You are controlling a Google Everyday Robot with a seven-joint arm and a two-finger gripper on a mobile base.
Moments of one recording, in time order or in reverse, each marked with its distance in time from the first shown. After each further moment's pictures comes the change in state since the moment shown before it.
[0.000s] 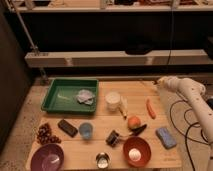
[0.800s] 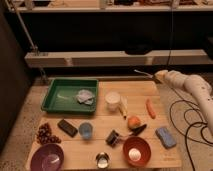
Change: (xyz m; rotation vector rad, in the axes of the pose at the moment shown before) arm -0.011 -0.067 -0.034 0.179 -0.035 0.021
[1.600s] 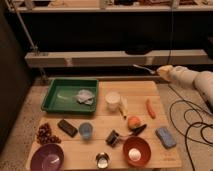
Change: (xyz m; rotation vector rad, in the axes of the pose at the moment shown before) arm -0.020 -0.089 -0.088 0.102 -0.042 0.026
